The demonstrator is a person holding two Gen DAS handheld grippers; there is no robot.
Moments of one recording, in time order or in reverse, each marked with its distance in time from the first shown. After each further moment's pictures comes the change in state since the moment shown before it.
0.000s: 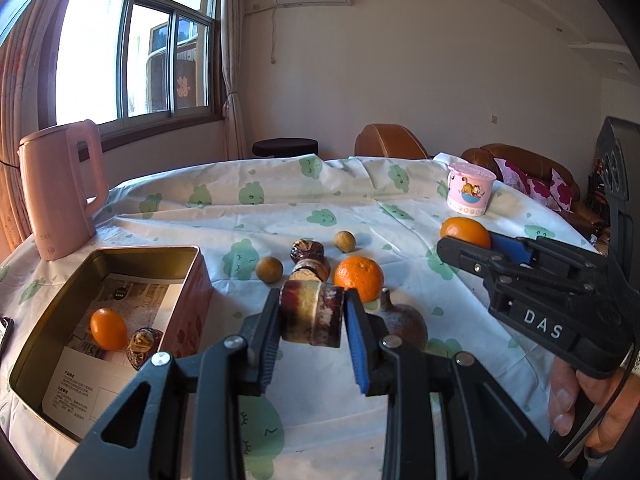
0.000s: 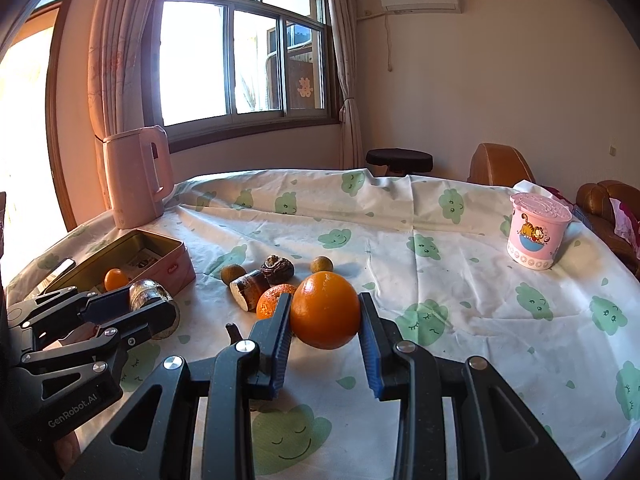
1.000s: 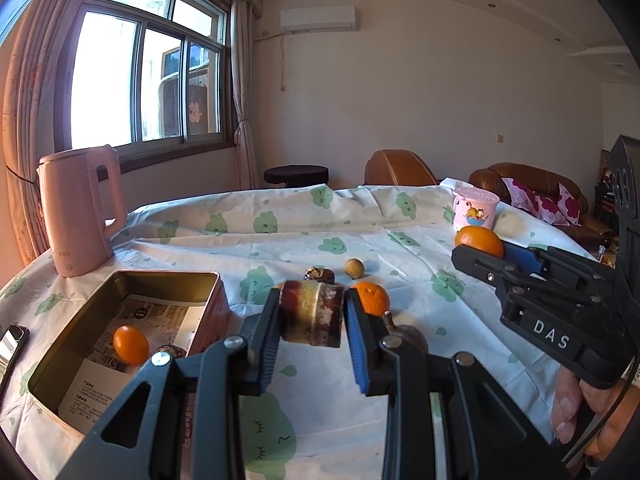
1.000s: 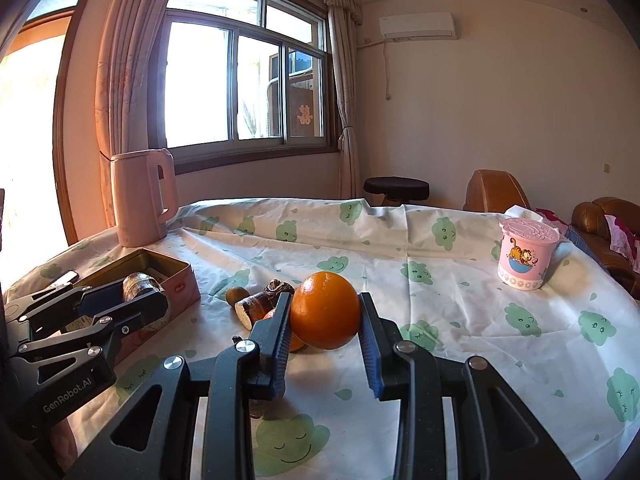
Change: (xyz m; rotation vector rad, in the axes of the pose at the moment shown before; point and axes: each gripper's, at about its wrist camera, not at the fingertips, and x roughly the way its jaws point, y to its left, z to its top) left arm -0.020 0.001 0.002 0.004 -0.106 0.046; right arm -0.020 0.004 -0.002 -0.016 -0.111 -0.015
